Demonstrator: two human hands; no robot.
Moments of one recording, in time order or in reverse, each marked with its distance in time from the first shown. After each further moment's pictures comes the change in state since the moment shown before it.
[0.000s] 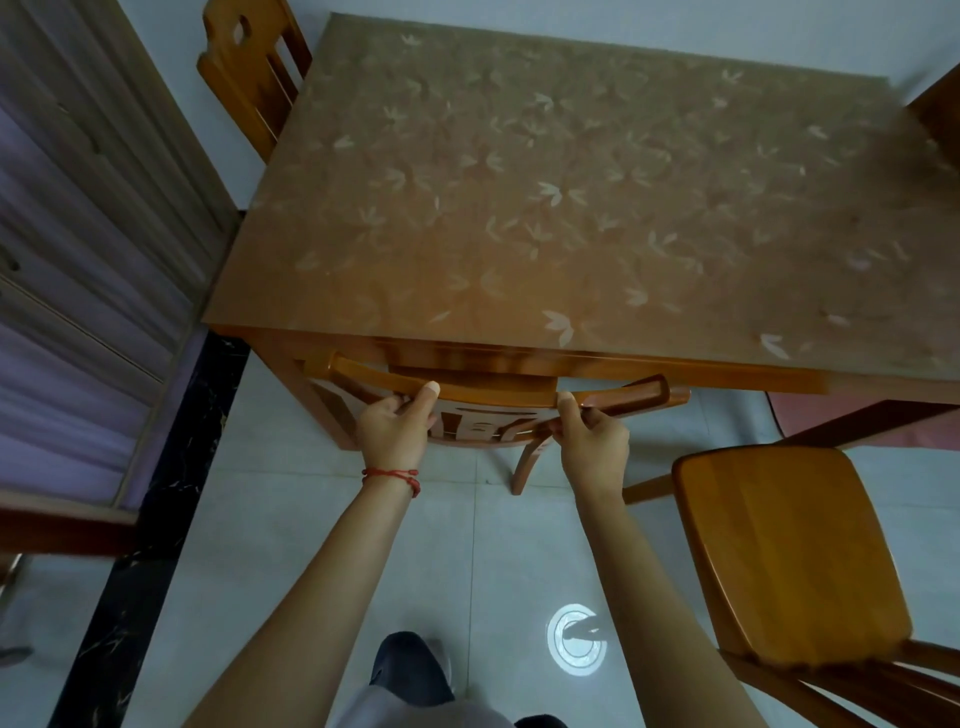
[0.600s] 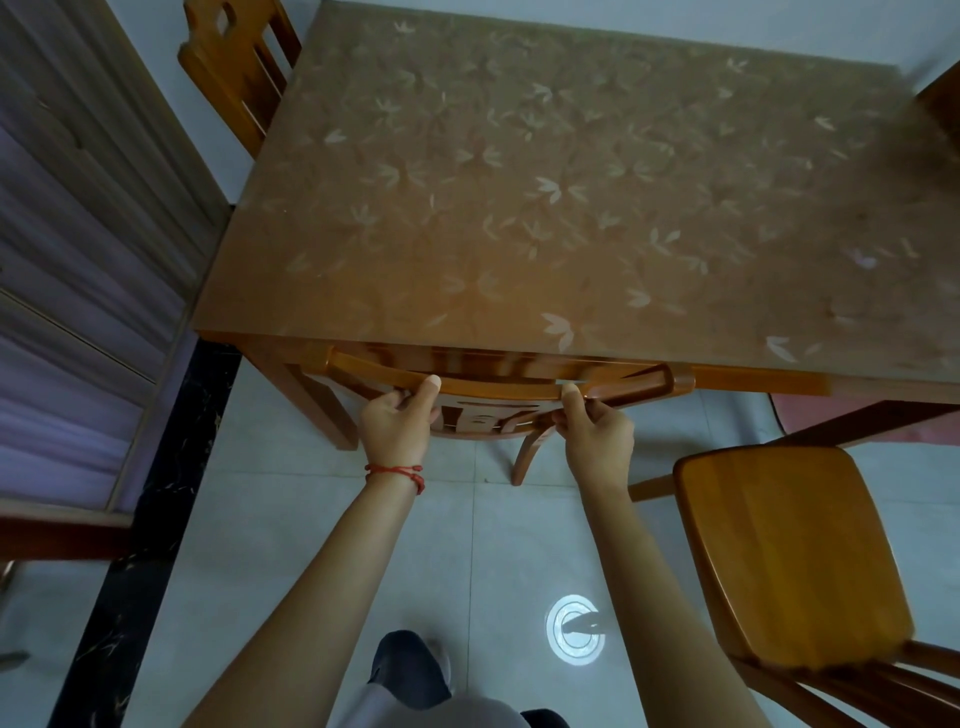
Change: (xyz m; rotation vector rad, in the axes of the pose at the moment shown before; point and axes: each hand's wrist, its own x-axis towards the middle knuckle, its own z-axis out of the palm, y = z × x) left_hand 0.015 0.006 0.016 0.016 -0.004 0.013; right_hand 0.023 -0.005 0.005 0.010 -0.006 -0.012
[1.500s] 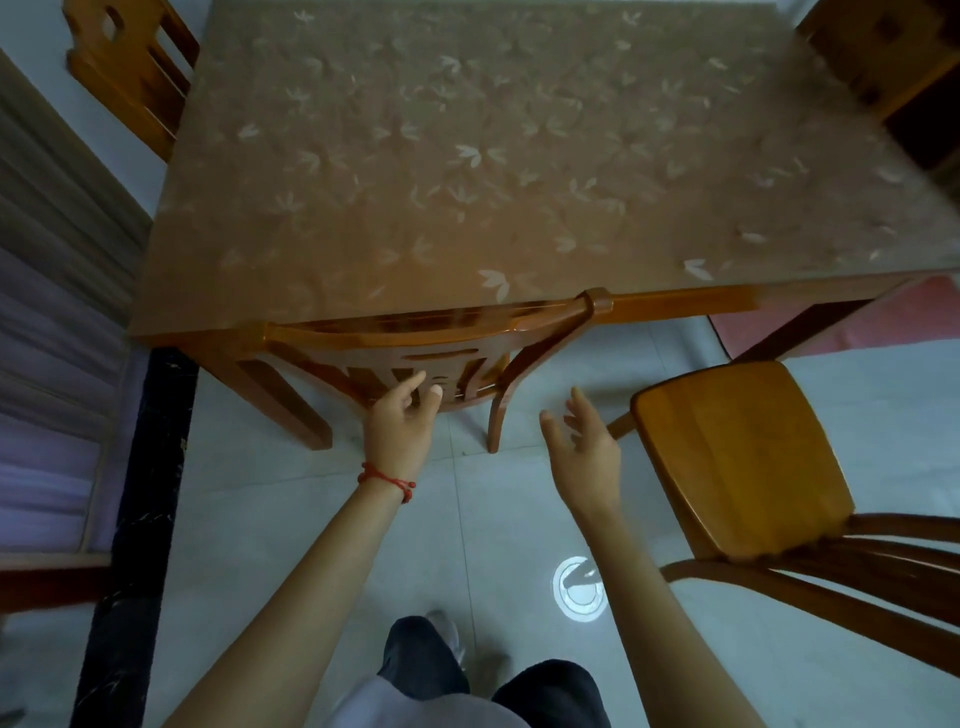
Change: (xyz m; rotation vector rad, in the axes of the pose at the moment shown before) left_hand -0.061 -0.025 -0.002 0.526 -0.326 0.249; right_hand -0.078 0.053 -0.064 -0.188 -0.016 -0.048
